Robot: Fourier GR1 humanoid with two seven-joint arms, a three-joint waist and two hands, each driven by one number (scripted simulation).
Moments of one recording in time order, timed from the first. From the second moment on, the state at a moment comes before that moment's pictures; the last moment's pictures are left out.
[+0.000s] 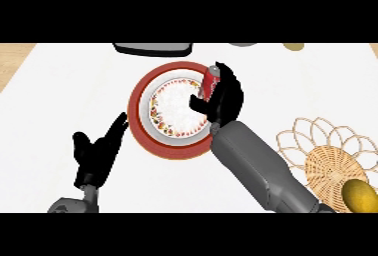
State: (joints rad) left arm -0.05 0.14 -0.16 -1.46 0.14 0.08 0.23; right arm -0.85 0.00 0.56 -0.77 0.78 -0.98 0.93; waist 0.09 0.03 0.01
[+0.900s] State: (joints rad) left arm -0.01 0.14 -0.12 -1.47 0.14 0.09 0.21; right arm -0.59 -0.02 0.56 -1.14 0.27 -1.16 0.37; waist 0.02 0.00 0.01
